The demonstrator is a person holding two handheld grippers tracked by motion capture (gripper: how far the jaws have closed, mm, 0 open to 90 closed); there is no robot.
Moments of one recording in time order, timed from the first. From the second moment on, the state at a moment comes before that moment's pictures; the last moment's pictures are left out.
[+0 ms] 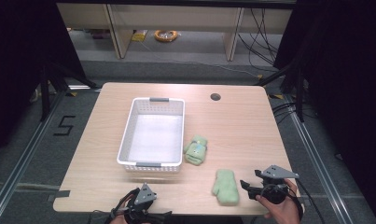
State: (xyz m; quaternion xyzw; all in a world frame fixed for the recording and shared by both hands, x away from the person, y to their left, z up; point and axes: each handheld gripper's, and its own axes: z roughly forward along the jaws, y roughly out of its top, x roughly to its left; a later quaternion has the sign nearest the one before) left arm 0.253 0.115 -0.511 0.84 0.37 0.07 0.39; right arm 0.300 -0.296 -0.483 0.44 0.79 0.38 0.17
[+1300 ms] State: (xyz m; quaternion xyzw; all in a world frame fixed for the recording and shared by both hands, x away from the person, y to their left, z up) left arm 0.271 -0.004 -0.490 0.86 0.27 0.04 0.44; right arm 0.357 -0.253 -0.471 0.35 0.84 0.39 0.11
